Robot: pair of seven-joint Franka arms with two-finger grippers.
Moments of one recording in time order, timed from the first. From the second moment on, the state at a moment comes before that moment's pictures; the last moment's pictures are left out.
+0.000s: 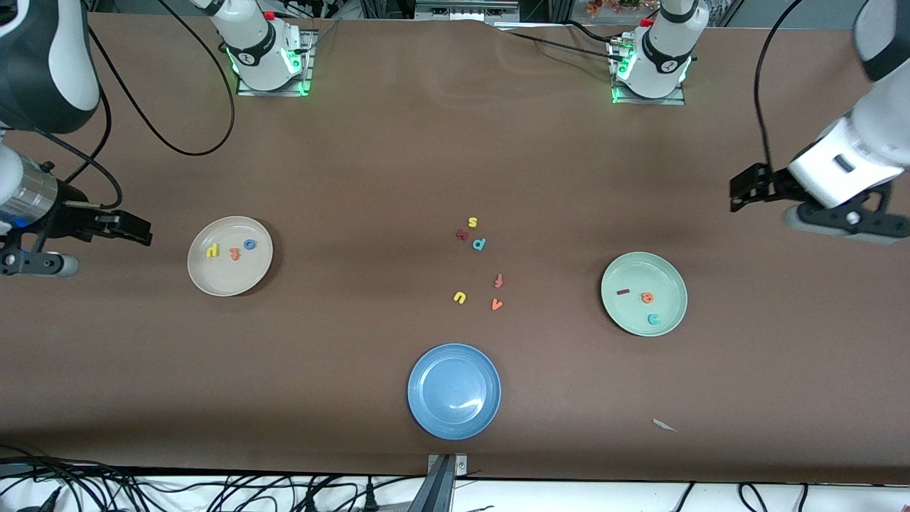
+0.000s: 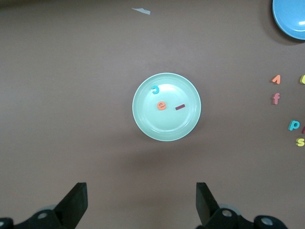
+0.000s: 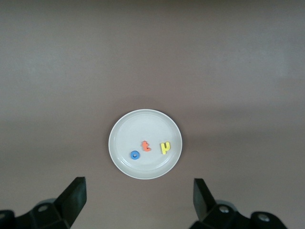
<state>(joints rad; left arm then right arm) -0.08 0.10 0.00 -1.53 0.02 1.61 0.07 0.02 0.24 0.00 -1.48 -0.05 1.68 0.09</state>
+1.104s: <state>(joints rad) -0.08 0.03 -0.01 -1.62 0.02 1.61 0.01 -0.04 0.20 0.06 -1.48 -0.02 1.65 0.16</state>
